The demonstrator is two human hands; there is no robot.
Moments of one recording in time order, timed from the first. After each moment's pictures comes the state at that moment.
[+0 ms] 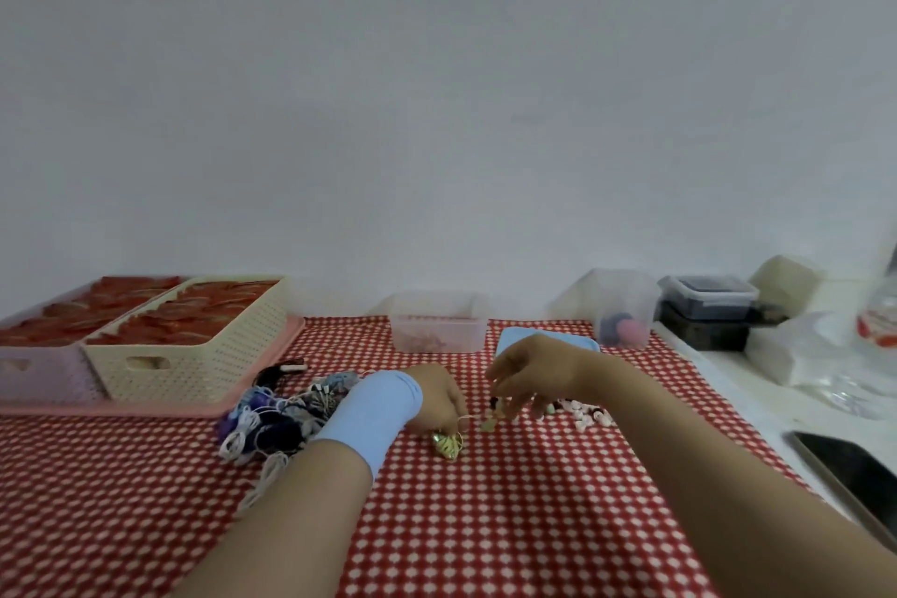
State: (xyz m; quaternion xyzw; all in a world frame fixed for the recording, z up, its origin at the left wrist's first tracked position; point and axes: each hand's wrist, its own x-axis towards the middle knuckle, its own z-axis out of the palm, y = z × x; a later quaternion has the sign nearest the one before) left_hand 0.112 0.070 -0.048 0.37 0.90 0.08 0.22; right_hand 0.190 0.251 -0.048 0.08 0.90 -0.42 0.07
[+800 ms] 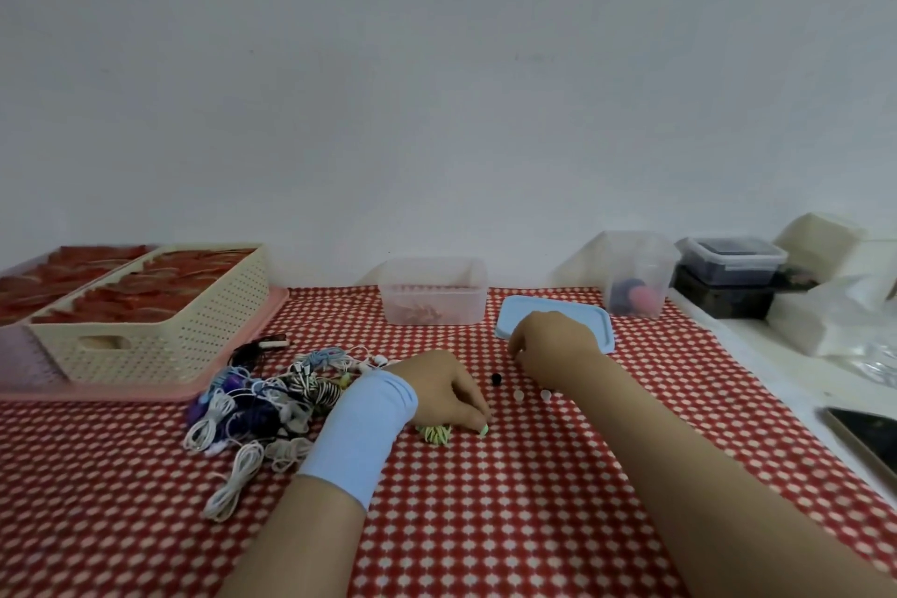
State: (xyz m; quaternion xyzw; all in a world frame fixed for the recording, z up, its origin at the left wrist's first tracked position) left_hand 0.096 0.078 -0.083 0.45 0.84 0.20 0.23; right_hand 0.136 0.267 -0.101 0.23 0.97 -0.04 -0.02
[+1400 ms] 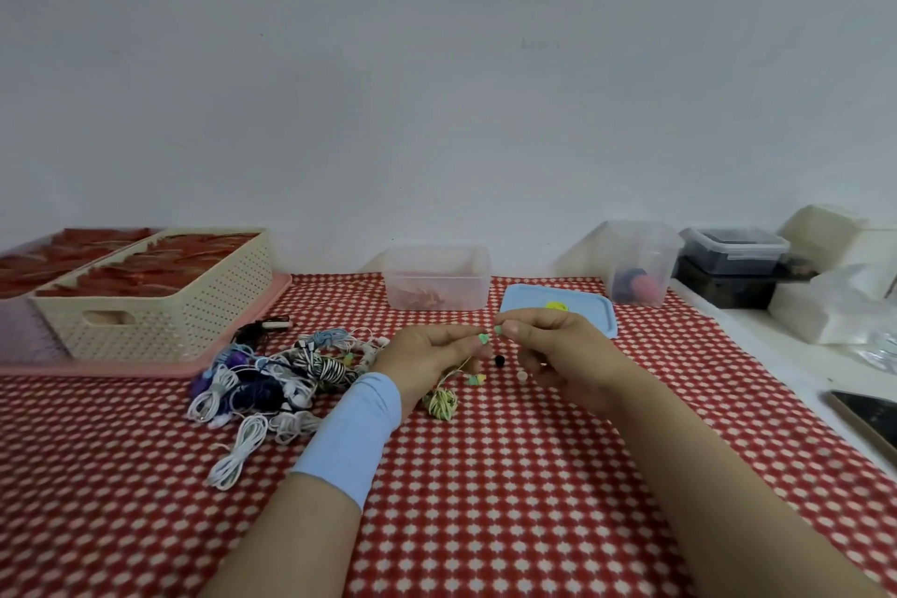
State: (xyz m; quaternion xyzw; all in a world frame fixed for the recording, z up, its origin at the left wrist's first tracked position) left_hand 0.109 0.068 -0.112 0.27 0.69 0.63 0.21; right_hand 0.200 0.237 -0.098 0.10 0.70 -0.70 -0.11
